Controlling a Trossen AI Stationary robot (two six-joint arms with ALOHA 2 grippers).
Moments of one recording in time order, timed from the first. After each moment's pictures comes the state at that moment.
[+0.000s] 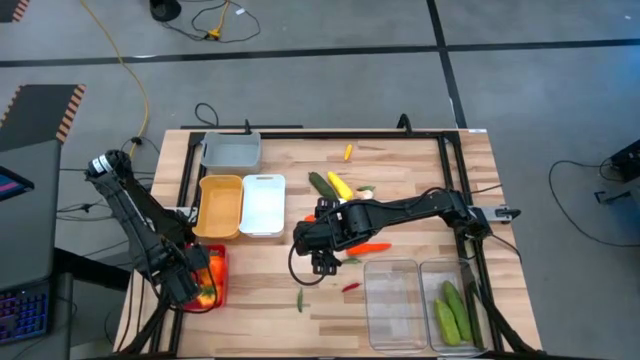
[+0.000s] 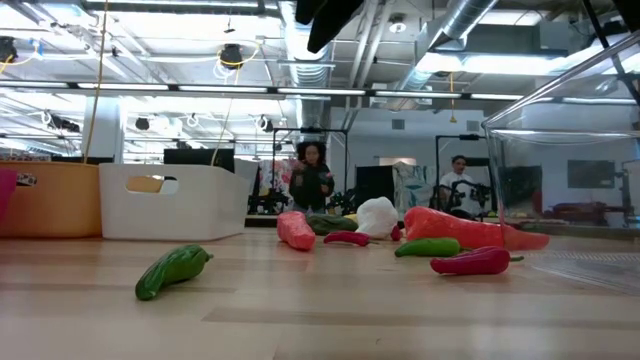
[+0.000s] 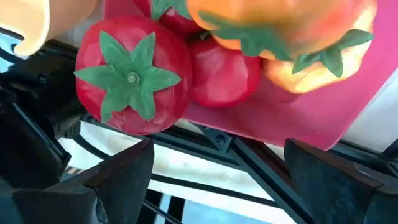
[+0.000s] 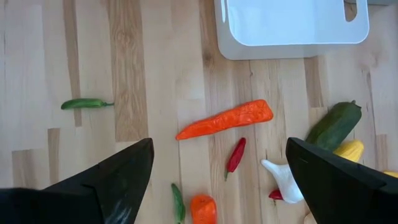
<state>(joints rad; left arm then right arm) -0.94 1.21 0.96 -1.40 0.18 -1.29 0.25 2.16 2.33 -1.35 0.26 0.24</state>
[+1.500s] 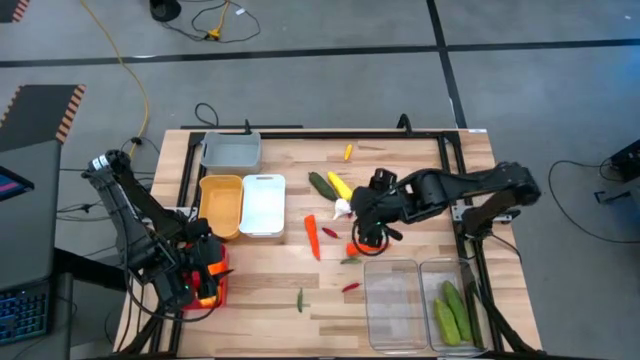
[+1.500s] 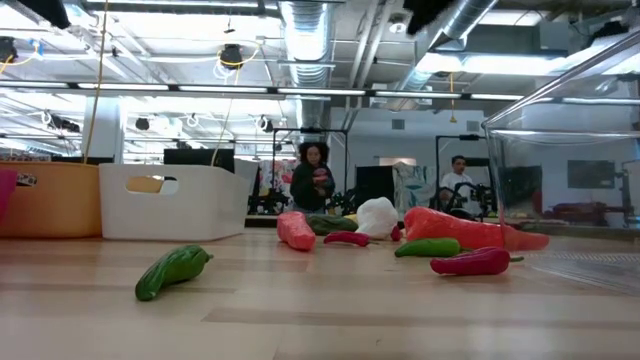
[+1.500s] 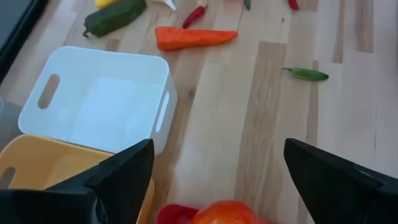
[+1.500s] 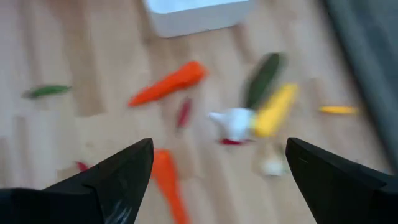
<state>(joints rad) -0.94 1.21 1.14 -1.28 -0.66 -1.09 0.22 1.58 1.69 -1.18 0.38 0.36</state>
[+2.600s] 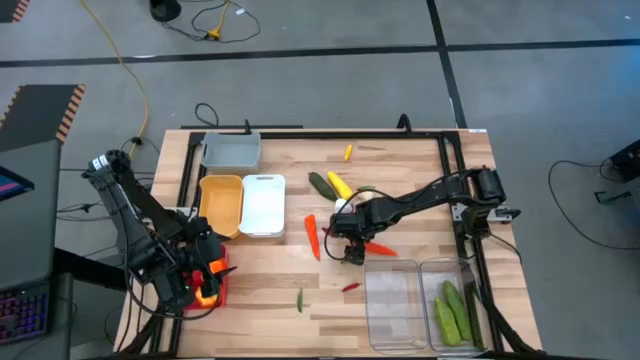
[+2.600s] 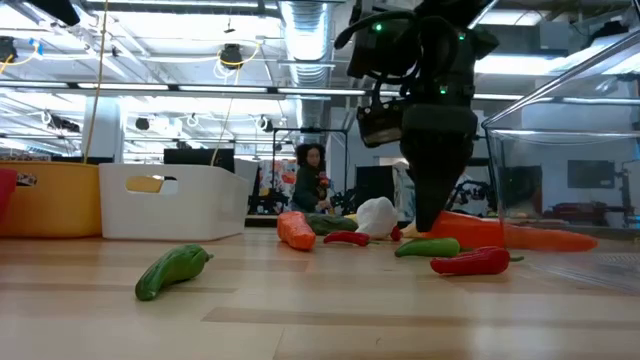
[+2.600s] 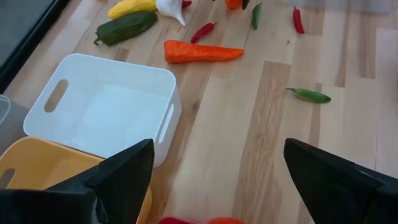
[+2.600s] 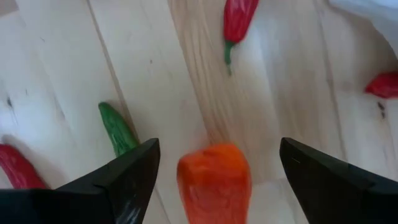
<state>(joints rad) -0.94 1.22 1.14 -1.27 -0.72 -1.15 0.09 1.85 1.20 -0.69 -0.02 0.39</state>
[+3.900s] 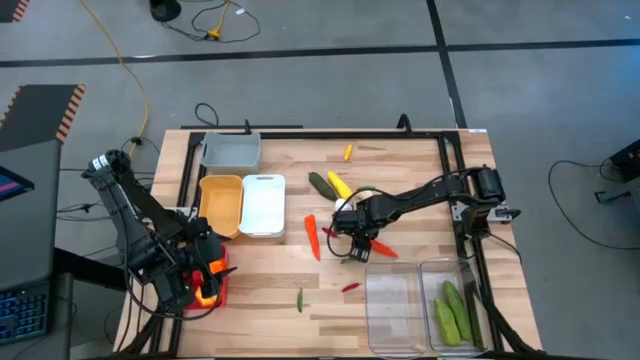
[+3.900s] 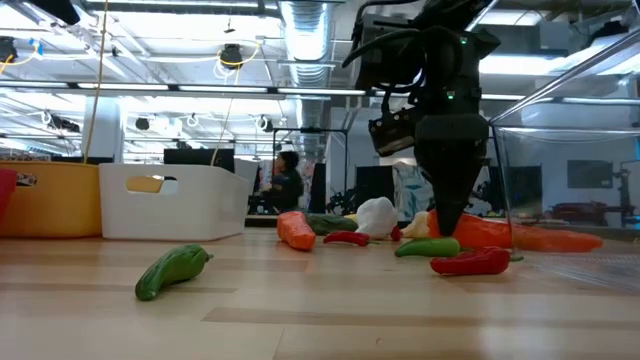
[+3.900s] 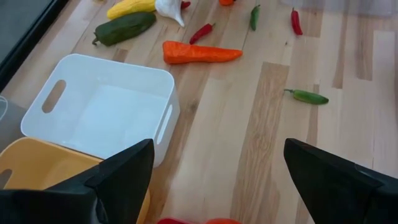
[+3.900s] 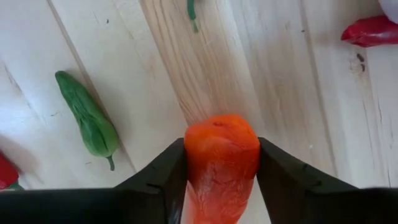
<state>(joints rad) -0.94 1.22 1.14 -1.26 -0.72 -1.15 0.07 1.85 1.20 -0.80 -0.02 0.41</state>
